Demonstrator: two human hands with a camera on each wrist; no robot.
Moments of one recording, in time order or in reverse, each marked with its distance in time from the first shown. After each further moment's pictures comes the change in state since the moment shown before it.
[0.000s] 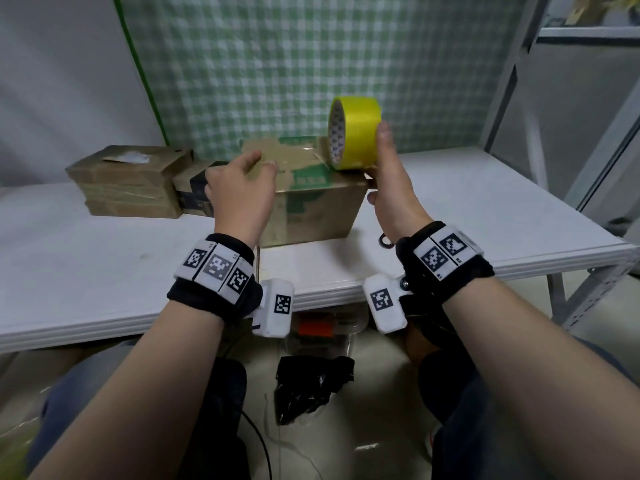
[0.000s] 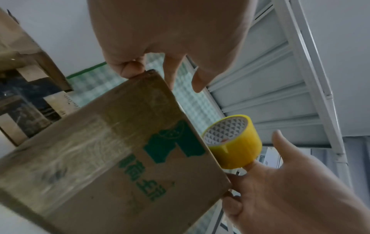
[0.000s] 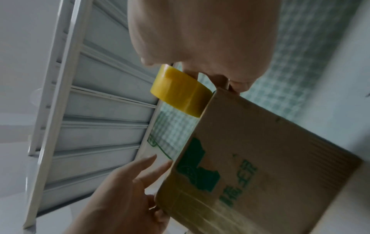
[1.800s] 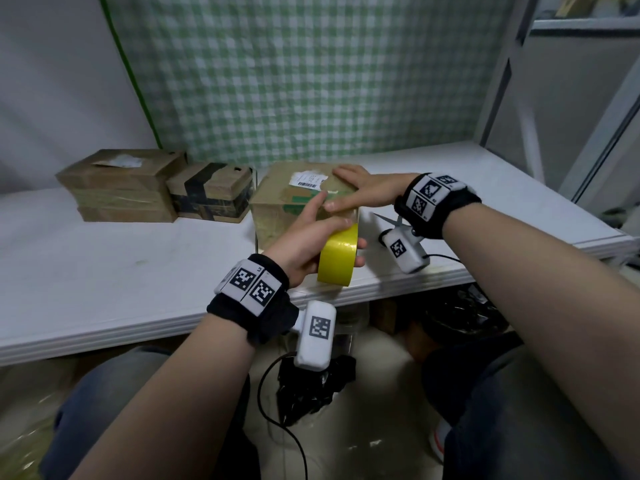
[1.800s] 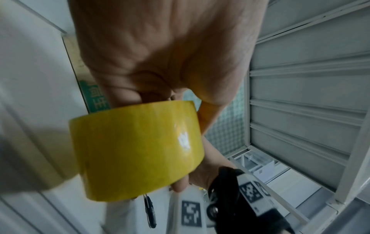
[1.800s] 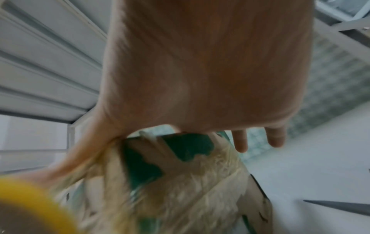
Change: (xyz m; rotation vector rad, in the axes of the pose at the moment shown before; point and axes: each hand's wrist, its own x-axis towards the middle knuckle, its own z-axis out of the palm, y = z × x) left_hand -0.070 0.021 0.037 -0.398 -0.778 -0.492; right_hand 0.075 0.008 -0.018 -1.141 -0.632 -0.019
